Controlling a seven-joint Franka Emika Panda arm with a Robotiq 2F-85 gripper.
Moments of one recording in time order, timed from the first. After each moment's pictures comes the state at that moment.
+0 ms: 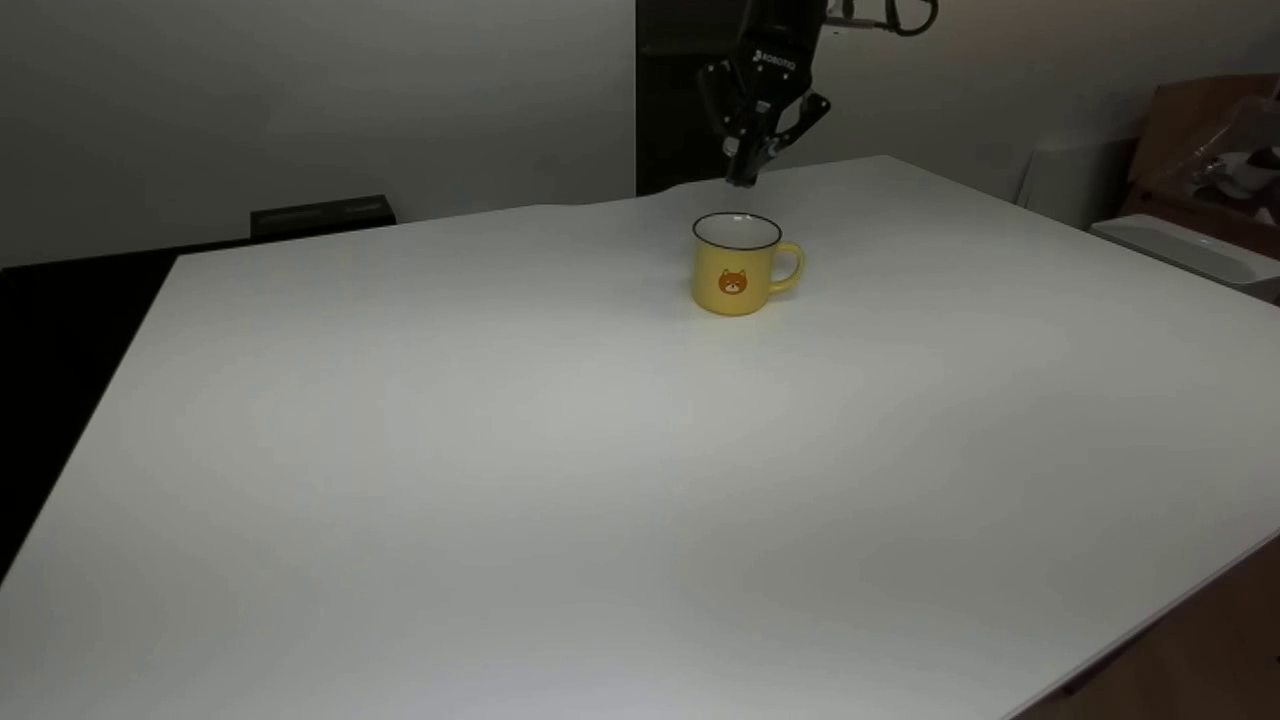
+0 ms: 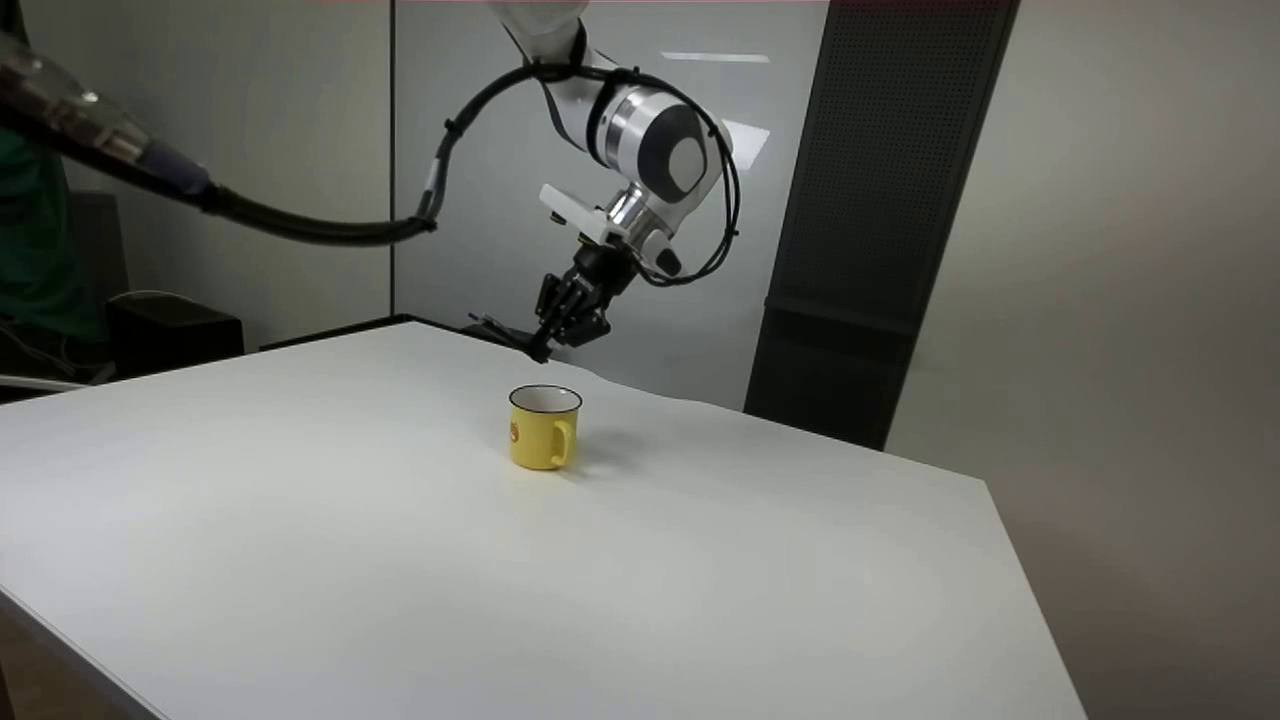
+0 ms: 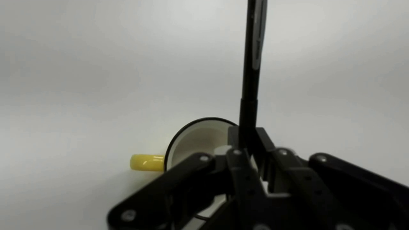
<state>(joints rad) -0.12 1.03 0.01 -0.98 0.40 1.59 0.24</state>
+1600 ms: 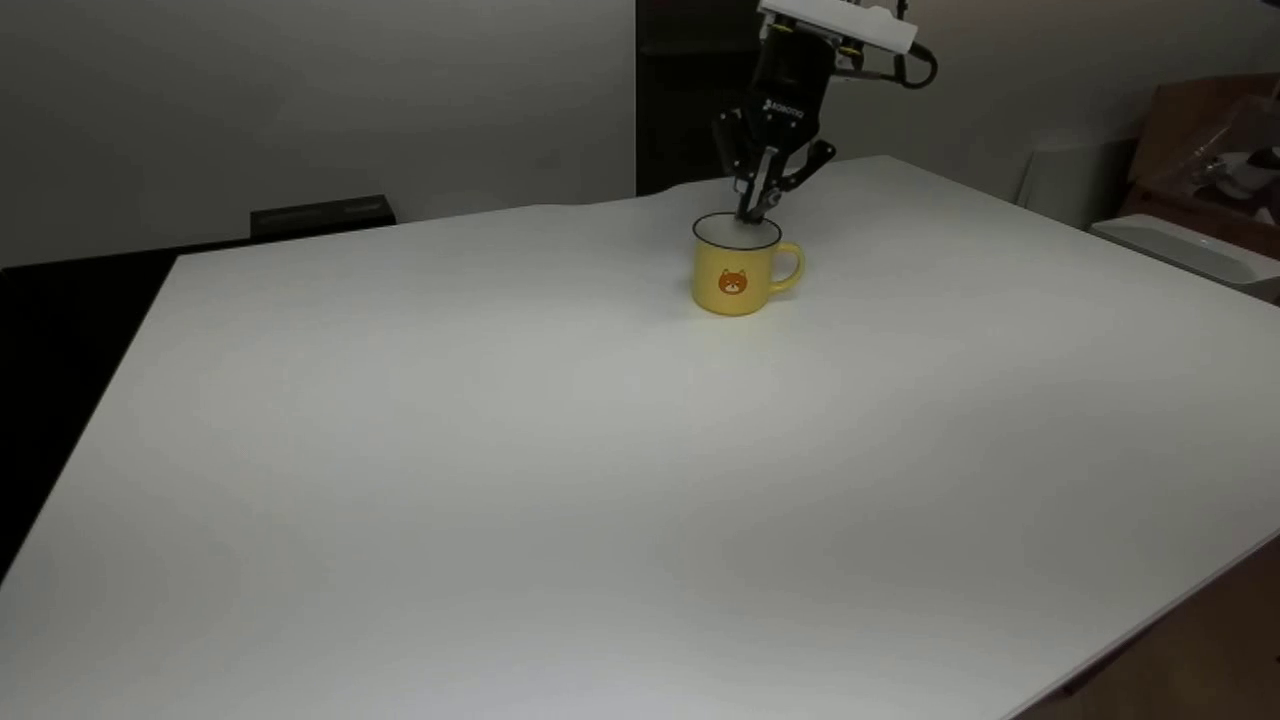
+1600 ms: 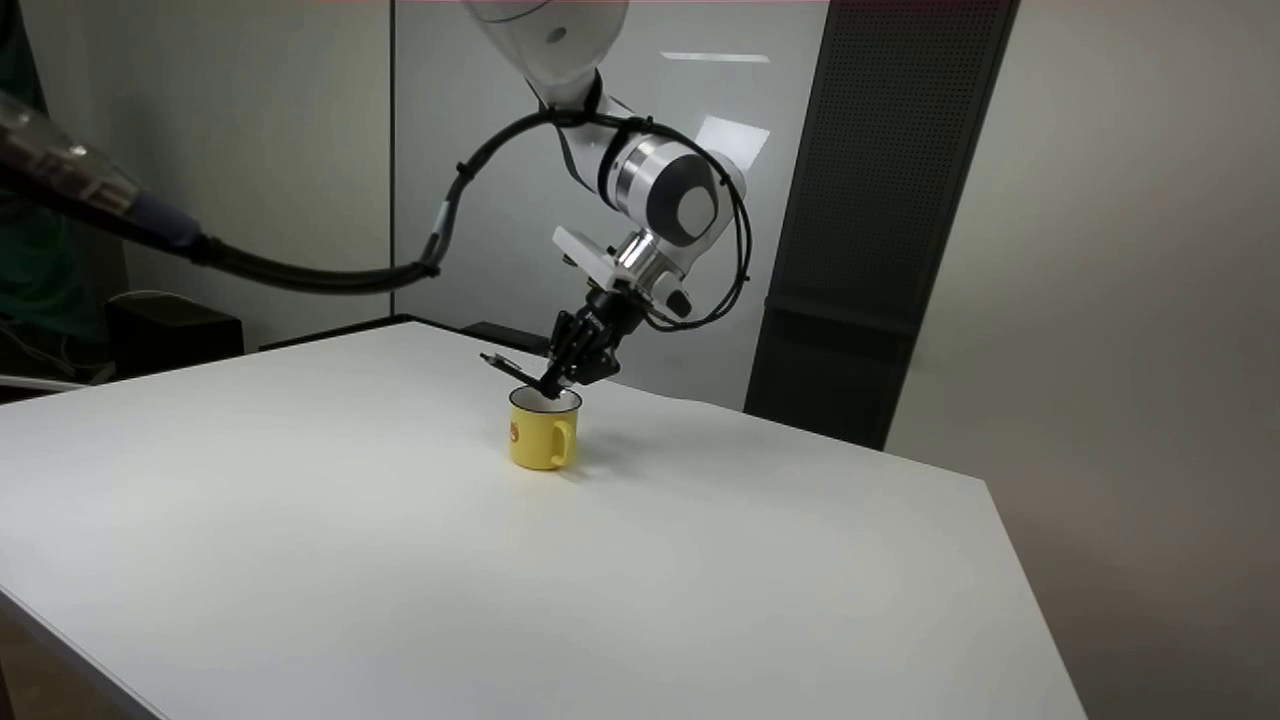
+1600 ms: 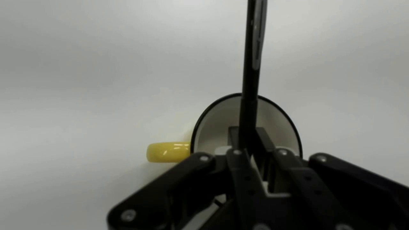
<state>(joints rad) -0.15 1.09 0.01 -0.97 0.41 1.66 0.26</state>
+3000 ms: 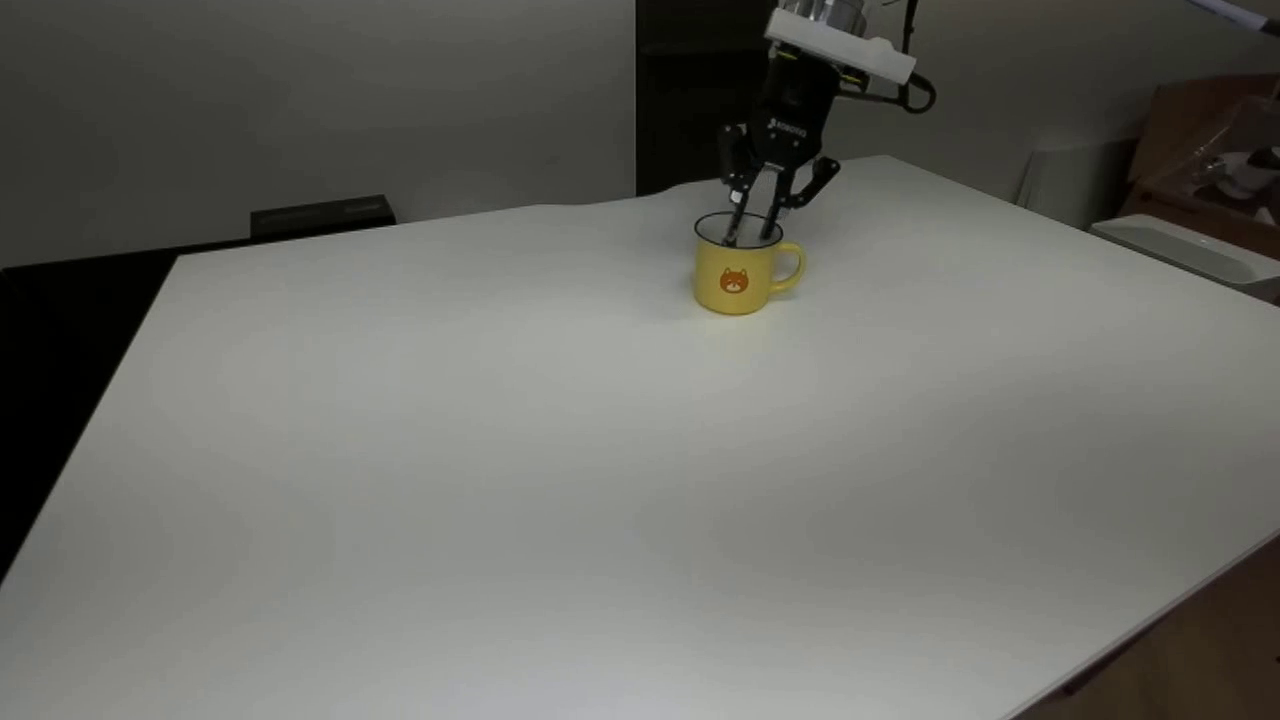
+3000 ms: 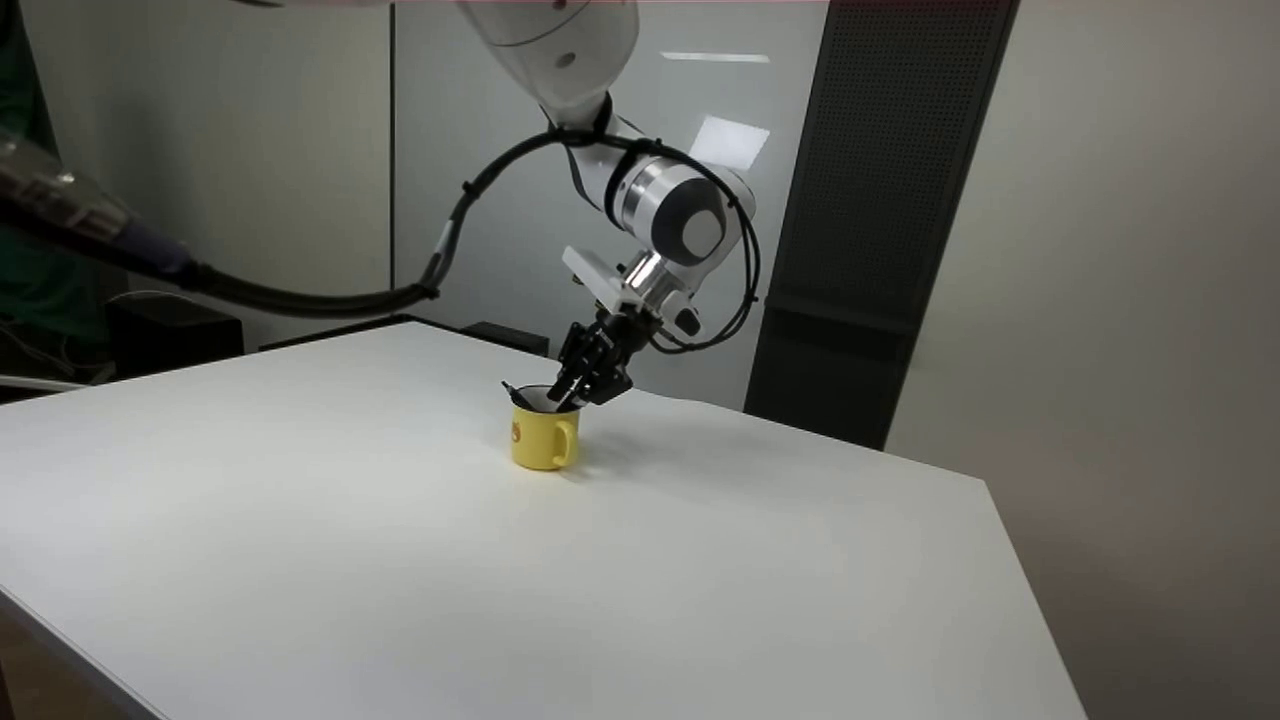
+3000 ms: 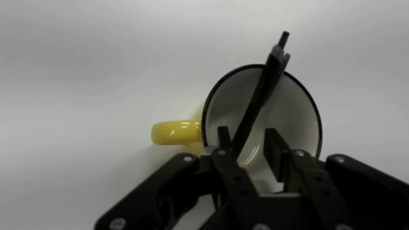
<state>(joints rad) -0.18 1.12 0.02 -0.97 0.42 1.74 0.25</state>
